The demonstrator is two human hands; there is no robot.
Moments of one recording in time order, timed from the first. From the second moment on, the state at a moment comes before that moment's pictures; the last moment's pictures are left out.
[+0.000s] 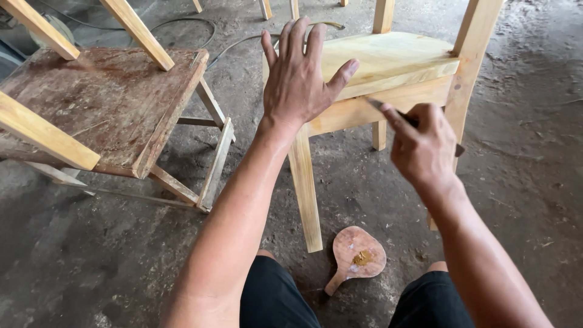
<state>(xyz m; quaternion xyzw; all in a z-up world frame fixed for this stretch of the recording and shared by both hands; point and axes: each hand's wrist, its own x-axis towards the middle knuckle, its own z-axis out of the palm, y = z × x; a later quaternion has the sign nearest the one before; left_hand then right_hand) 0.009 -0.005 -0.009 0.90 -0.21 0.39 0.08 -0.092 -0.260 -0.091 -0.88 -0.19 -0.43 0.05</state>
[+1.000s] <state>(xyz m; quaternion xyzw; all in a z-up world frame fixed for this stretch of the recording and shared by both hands) 0.011 -0.002 -0.012 0.85 -0.31 0.41 0.09 -0.065 -0.258 -0.070 -0.86 -0.24 -0.45 0.05</state>
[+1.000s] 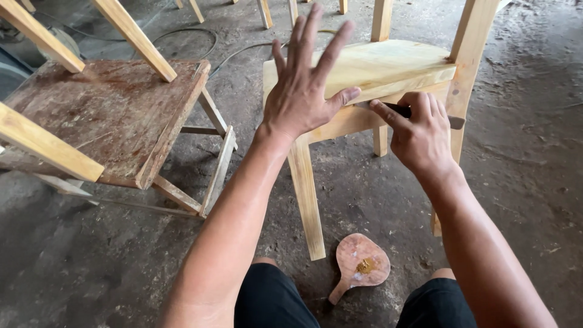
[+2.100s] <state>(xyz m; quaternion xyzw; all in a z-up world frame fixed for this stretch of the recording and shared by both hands) 0.006 0.005 -0.018 0.85 -0.29 0.42 0.11 -0.093 -0.131 -0.131 -0.79 0.06 -0.39 0.46</state>
